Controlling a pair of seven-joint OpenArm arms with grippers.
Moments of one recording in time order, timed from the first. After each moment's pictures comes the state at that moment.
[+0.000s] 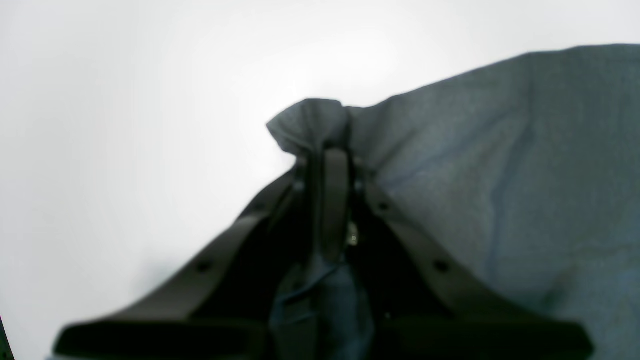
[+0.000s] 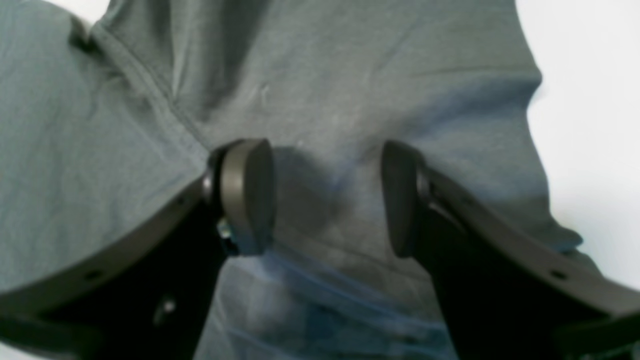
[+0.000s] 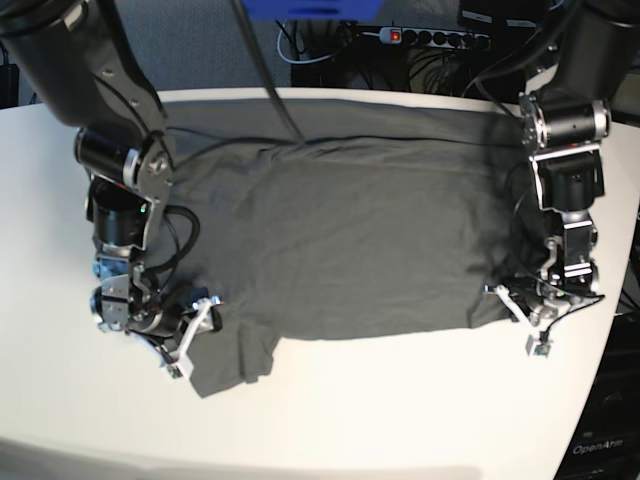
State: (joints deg) left arm -30.1 -16.8 -9.6 40.0 3.1 -21.5 30.9; right arm 36.0 4.7 24.6 31.4 -25.5 39.8 -24.5
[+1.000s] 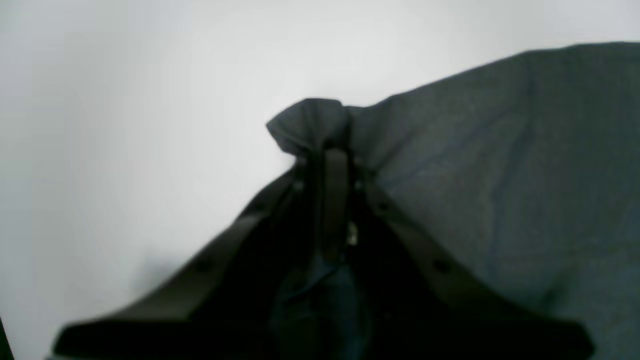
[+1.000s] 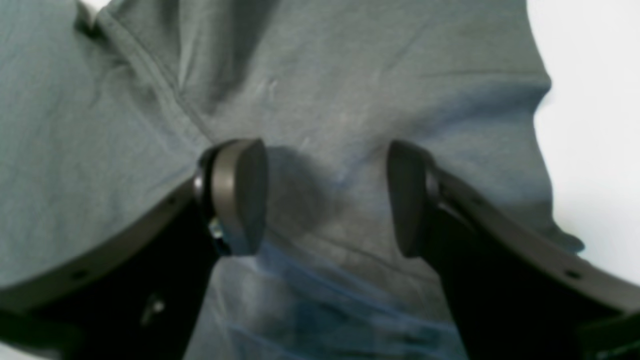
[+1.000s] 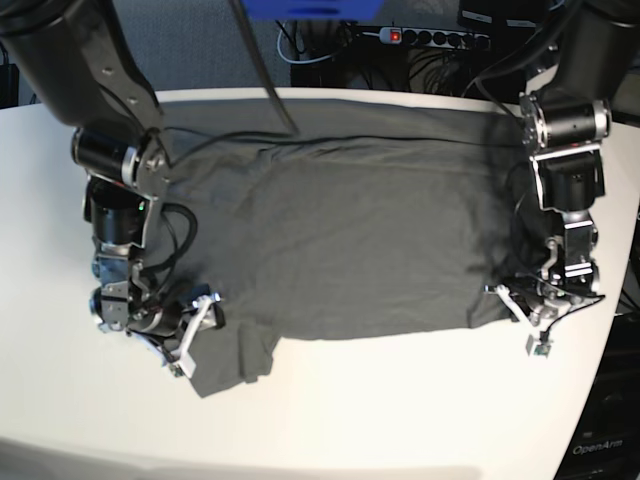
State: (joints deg) left arm -30.1 -17.0 -9.6 40.0 3.0 -21.7 30.9; right arm 35.5 5.3 22.5 31.4 -24.3 40.3 -24.7
